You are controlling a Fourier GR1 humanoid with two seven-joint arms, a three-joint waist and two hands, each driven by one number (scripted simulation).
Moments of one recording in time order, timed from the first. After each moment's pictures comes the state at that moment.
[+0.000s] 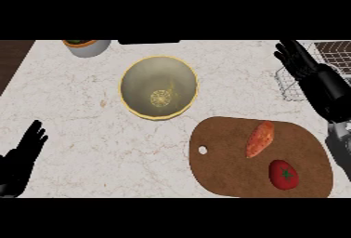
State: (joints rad) left arm 0.09 0.57 -0.11 -1.34 0.43 0.20 -0.02; right arm -0.43 -0.58 0.19 -1.51 -0.36 0.05 0.01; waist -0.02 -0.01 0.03
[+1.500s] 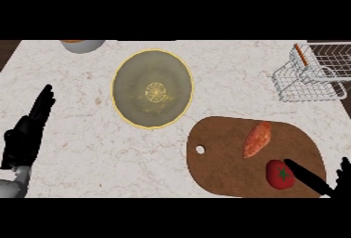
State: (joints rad) left arm -0.09 0.59 -0.20 -1.46 0.20 0.33 -0.02; right arm 0.21 -0.44 0.18 -1.55 -0.01 -0.92 0.64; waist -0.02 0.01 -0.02
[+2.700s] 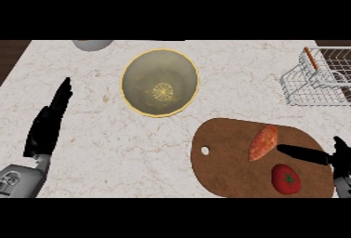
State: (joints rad) left arm -0.19 0.53 -0.25 -1.42 0.13 0.34 0.04; right arm -0.04 -0.67 0.31 -1.63 0.03 -0.73 1.27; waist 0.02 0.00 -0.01
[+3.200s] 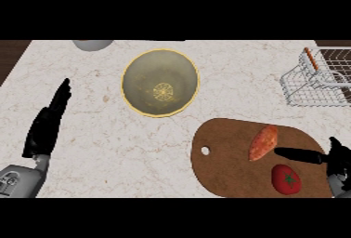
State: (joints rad) left arm -0.18 0.52 -0.24 -1.40 0.13 0.32 0.02; right arm -0.09 -0.72 0.41 -1.55 0.02 -0.74 1.28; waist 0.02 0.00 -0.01
